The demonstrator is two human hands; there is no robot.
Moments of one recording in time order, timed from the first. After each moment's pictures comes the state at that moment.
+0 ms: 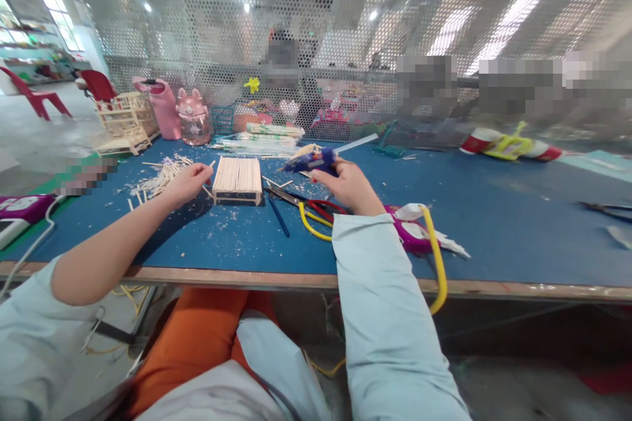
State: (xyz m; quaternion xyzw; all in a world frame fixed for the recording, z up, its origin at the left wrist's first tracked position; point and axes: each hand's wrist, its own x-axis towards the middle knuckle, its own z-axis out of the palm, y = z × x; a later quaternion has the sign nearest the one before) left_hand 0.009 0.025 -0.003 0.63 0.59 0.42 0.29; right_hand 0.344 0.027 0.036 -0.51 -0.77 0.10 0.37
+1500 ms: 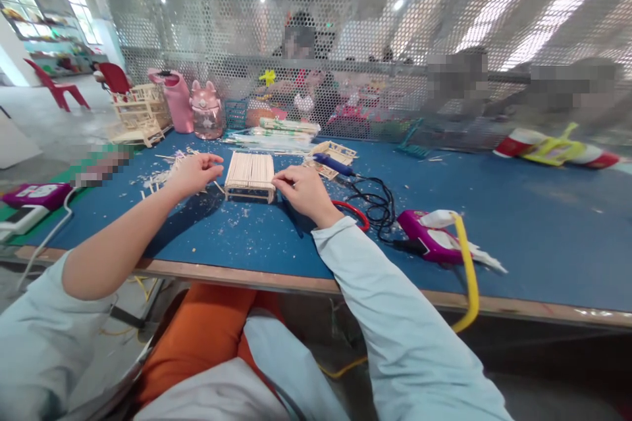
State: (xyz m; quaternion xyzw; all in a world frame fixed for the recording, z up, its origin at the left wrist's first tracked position) left_hand 0.003 0.019 0.007 0.65 0.59 0.42 0.23; right_hand 0.259 0.029 0.008 -0.33 -0.86 0.03 0.38
